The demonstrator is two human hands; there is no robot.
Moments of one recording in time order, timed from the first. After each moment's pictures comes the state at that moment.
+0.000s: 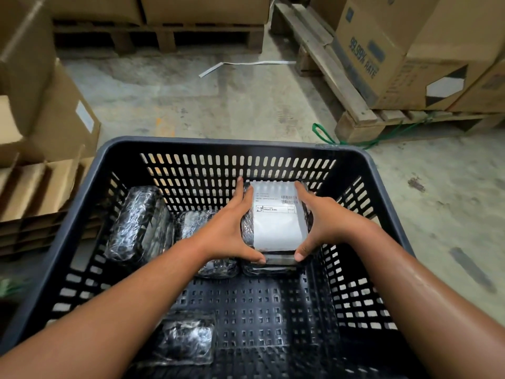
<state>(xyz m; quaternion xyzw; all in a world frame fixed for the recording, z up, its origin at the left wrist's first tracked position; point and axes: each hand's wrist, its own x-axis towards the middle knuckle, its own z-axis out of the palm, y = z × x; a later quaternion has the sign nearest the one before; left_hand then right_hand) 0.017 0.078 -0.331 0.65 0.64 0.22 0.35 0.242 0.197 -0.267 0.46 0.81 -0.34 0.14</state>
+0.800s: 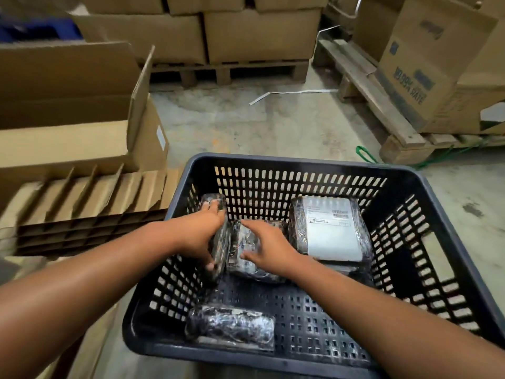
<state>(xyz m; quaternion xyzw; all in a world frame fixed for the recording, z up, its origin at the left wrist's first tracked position) -0.098 -0.008 -0.241 0.63 0.72 -0.14 0.25 0.081 0.076 -0.331 0.32 0.88 -0.36 -0.03</state>
